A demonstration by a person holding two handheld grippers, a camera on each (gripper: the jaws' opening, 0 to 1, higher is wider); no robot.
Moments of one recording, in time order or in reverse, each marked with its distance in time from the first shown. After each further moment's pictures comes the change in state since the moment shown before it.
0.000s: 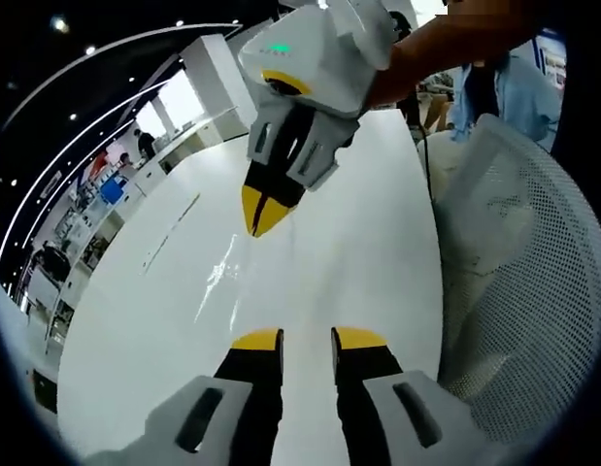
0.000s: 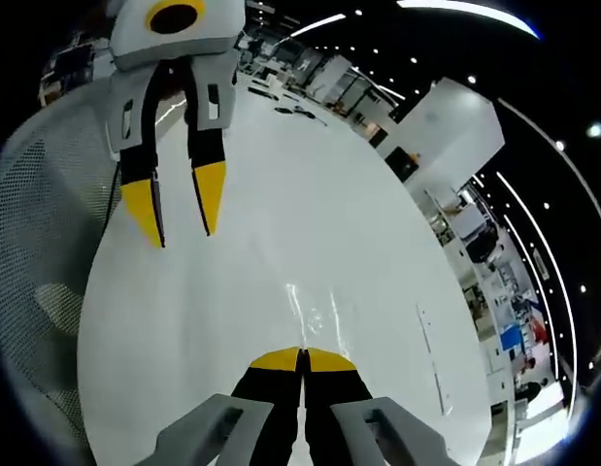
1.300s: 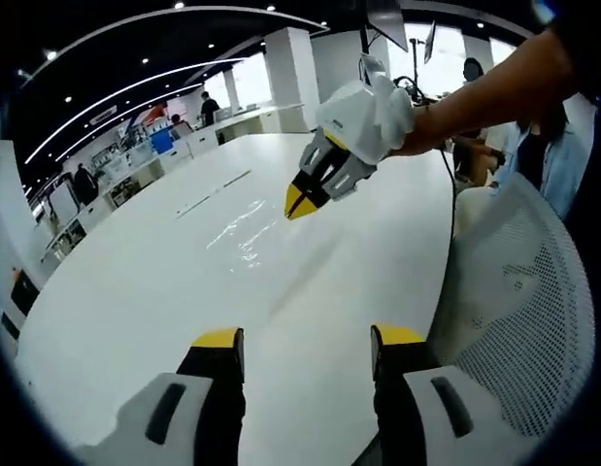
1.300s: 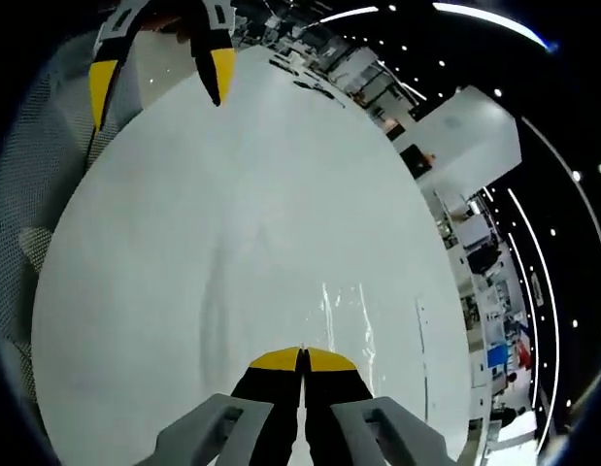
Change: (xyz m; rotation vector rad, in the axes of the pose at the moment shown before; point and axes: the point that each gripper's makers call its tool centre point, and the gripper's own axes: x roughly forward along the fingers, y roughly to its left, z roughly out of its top) left arm -0.034 -0.001 -0.015 -0.309 -0.047 0.117; right arm 0.028 -0.011 -0.032 -0.159 0.094 0.007
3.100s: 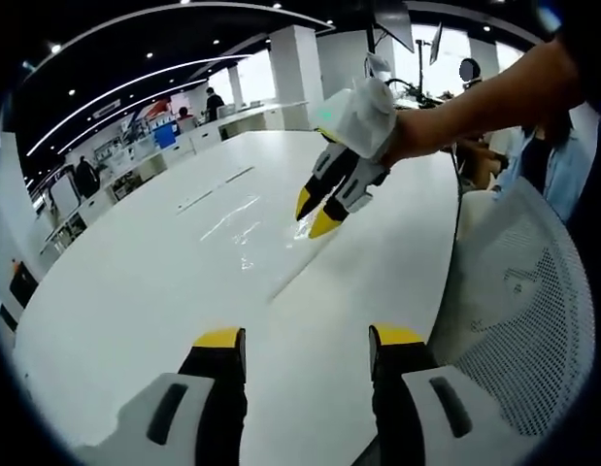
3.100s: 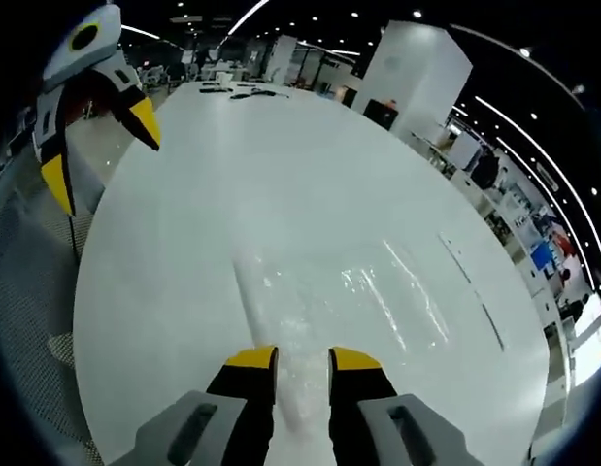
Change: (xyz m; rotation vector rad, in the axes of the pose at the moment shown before) left arm 0.006 0.006 -0.007 -0.024 0.010 -0.006; right arm 0.000 0.017 -0.005 0.490 -0.055 0.107
